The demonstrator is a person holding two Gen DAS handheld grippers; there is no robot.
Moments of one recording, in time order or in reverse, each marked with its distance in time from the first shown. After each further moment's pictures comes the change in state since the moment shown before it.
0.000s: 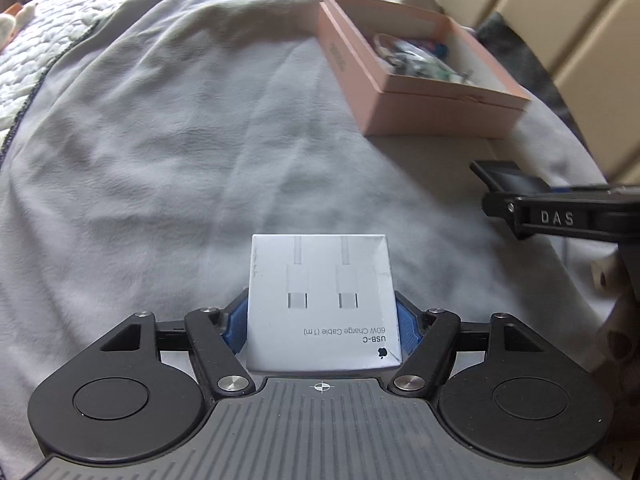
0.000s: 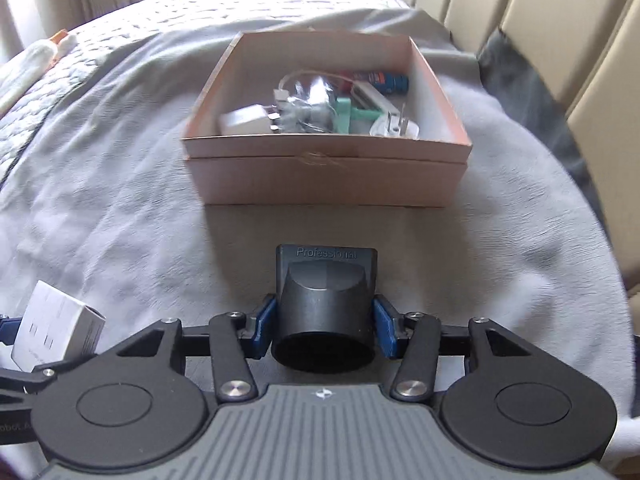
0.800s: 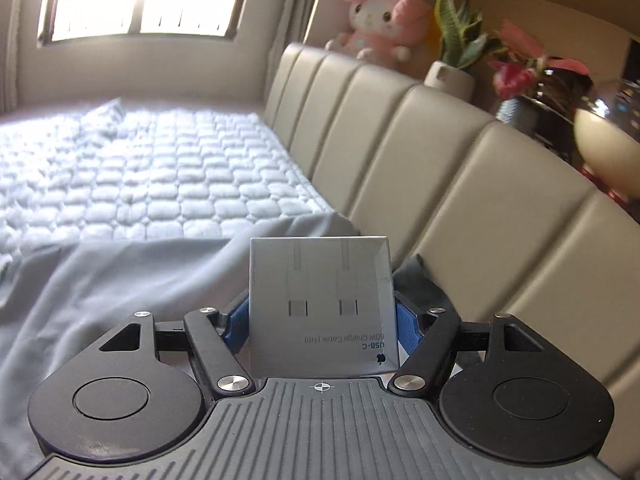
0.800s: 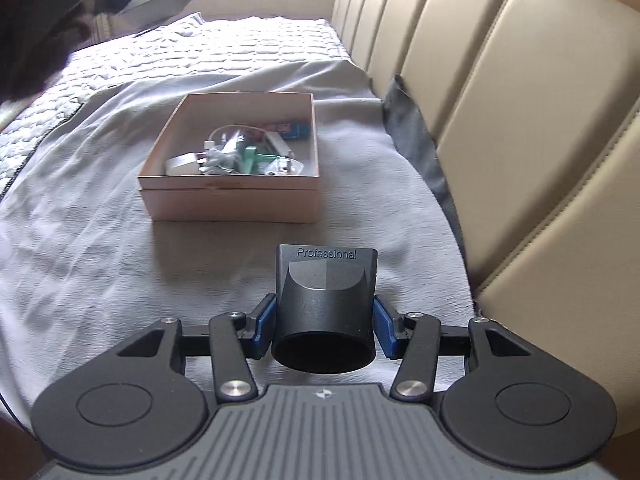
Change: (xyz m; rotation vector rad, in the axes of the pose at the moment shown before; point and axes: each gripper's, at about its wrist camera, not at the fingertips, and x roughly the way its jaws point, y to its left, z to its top) left arm -0.030 -0.071 0.257 0.018 -0.425 -0.158; right arm -0.085 -0.083 -0.025 0.022 -0.118 -0.119
